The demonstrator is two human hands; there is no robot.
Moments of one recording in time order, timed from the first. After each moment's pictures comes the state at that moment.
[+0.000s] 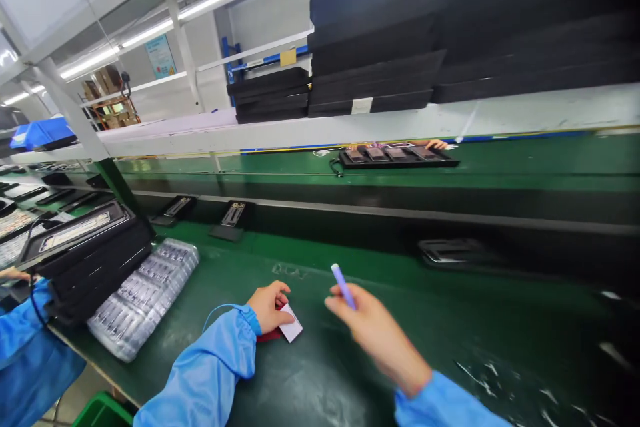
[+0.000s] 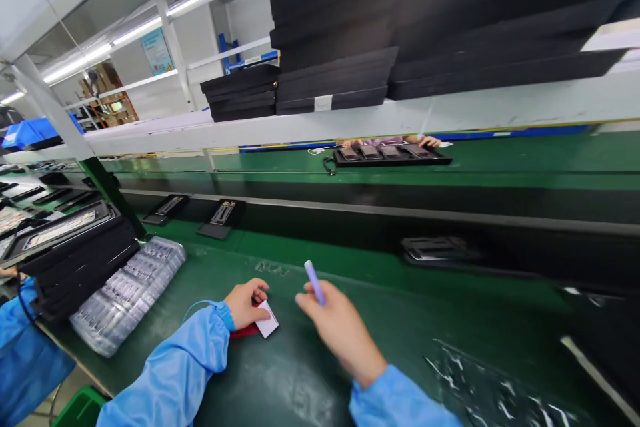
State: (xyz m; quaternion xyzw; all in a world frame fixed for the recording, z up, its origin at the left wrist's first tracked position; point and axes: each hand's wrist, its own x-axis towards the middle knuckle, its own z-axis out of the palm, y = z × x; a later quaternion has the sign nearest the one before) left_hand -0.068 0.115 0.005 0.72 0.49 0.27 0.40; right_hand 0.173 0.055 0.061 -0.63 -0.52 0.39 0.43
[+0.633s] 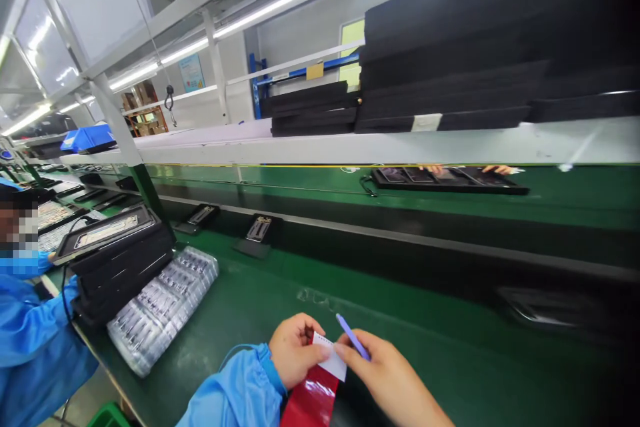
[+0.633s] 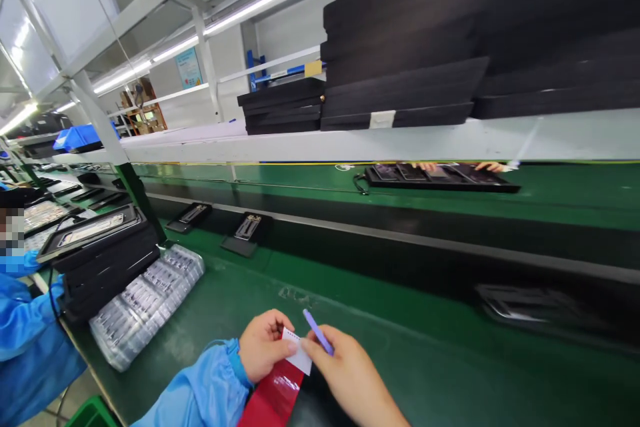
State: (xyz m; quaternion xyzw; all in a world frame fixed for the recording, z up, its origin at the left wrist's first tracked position) left_hand -0.047 0.091 0.001 0.48 0.39 0.49 0.62; right_hand 0.142 0.078 0.046 -0.57 -0.67 0.38 0.29
